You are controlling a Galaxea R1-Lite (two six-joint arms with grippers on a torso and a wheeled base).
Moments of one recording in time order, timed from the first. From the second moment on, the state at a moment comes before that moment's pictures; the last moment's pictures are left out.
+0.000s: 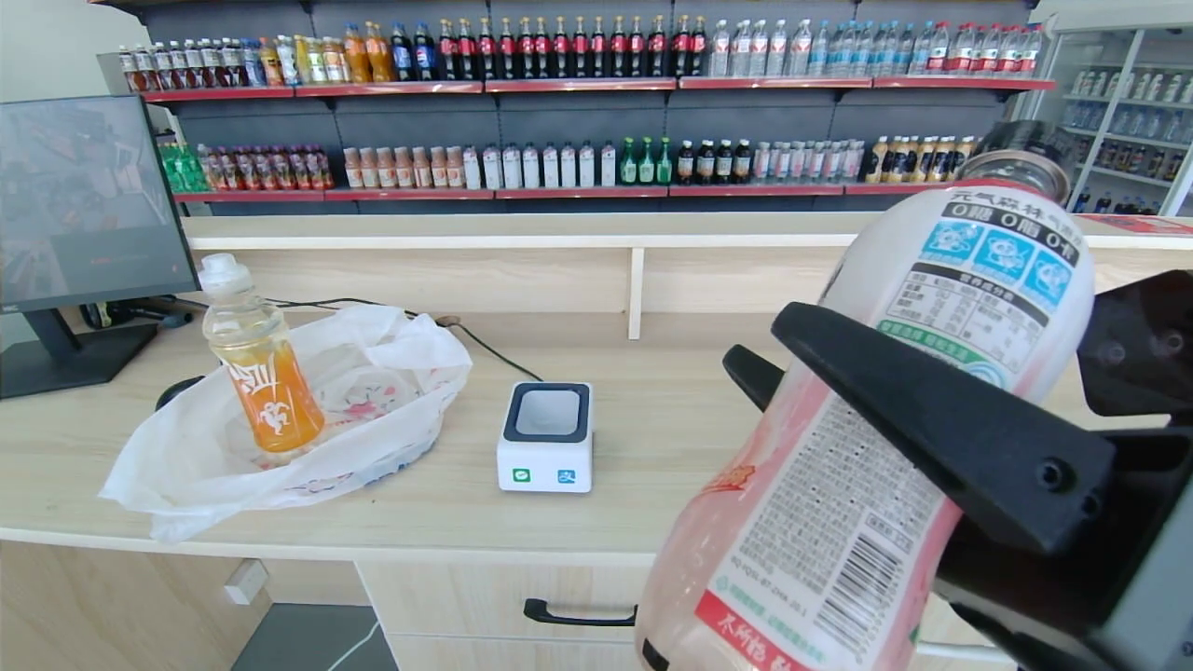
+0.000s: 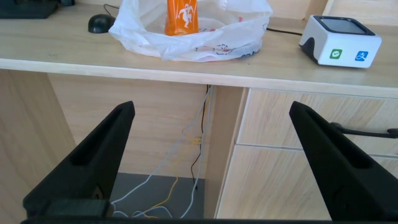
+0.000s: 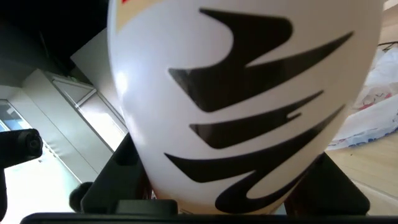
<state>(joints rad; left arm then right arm) 0.00 0.00 0.00 0.00 0.00 0.01 1.06 1.50 -0.42 -1.57 -0.05 0.79</state>
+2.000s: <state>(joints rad) 0.00 0.00 0.00 0.00 0.00 0.01 0.64 1.49 -0.18 -1.57 -0.09 0.05</state>
